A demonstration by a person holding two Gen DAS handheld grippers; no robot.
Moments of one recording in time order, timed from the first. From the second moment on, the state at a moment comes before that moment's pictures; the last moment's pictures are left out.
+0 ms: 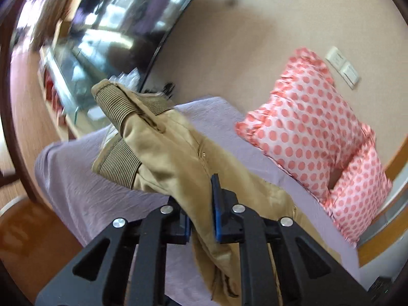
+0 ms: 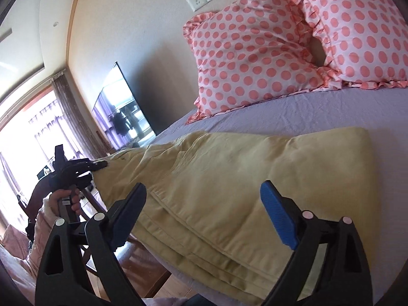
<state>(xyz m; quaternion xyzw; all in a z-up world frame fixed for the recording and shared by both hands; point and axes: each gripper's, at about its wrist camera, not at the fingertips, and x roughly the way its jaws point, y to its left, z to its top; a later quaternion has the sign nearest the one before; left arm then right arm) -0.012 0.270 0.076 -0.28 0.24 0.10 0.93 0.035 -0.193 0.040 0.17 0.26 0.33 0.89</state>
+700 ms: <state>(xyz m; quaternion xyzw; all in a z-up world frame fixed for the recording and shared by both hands) -0.001 -0.022 0.065 0.04 0.30 -0.38 0.88 0.067 -0.329 0.021 0.32 0.33 0.19 0.87</state>
